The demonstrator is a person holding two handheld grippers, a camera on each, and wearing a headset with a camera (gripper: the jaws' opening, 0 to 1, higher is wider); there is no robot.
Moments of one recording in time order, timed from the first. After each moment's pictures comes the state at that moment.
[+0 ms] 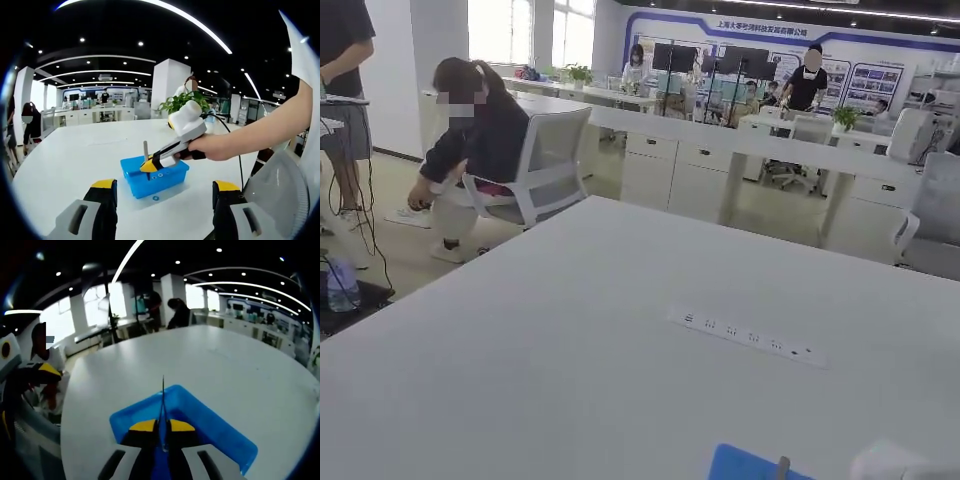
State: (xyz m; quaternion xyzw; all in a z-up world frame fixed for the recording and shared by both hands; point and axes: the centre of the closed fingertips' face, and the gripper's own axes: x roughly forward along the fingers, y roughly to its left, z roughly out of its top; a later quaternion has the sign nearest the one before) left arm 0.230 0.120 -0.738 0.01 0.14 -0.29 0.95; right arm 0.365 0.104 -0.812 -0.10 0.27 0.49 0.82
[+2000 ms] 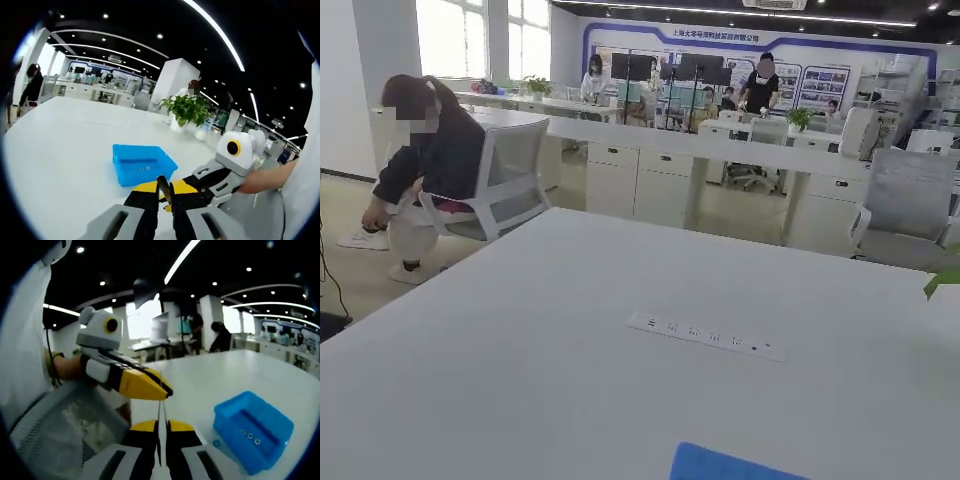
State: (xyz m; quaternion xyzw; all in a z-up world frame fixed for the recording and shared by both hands) left arm 0.218 0.115 -0.739 -0.11 0.20 -0.31 0.92; right arm 0.201 0.121 -0.780 -0.08 0.17 0.64 0.75
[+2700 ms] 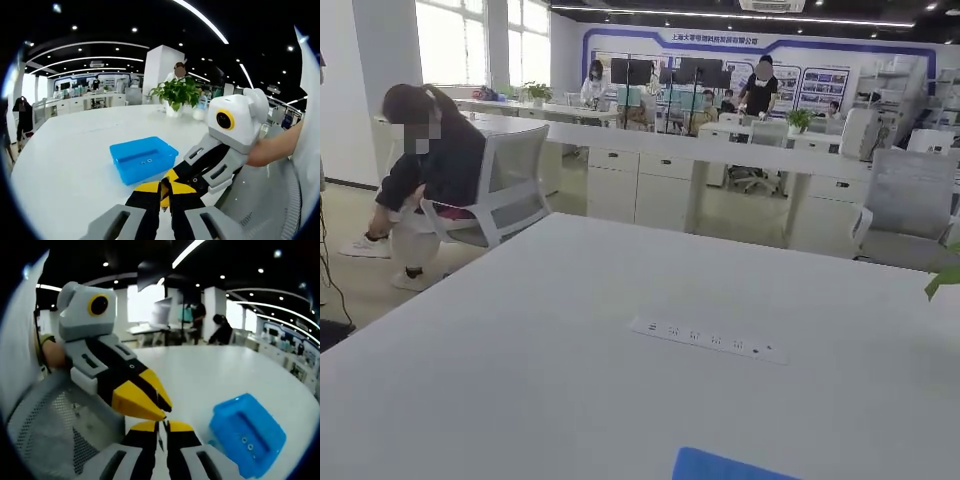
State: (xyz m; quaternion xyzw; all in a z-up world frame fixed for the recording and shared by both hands) left arm 0.212 0.110 -0.754 0.02 0.20 -0.32 0.92; right arm 0.204 0.129 -0.787 -0.16 0.19 0.62 0.74
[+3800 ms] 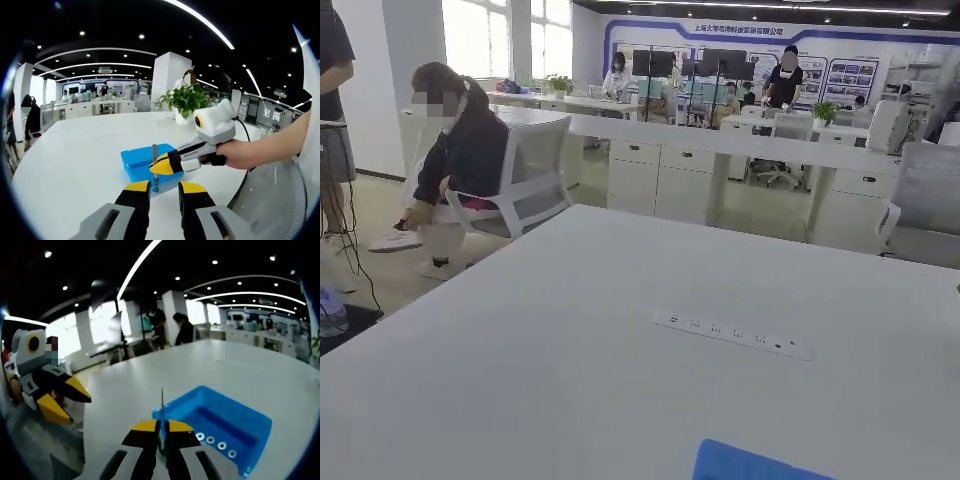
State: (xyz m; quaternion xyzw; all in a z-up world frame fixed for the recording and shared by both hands) left arm 0.225 0.125 -0.747 0.01 0.18 -0.29 0.94; right arm 0.306 0.106 -0.795 -0.04 0.21 0.51 0.83
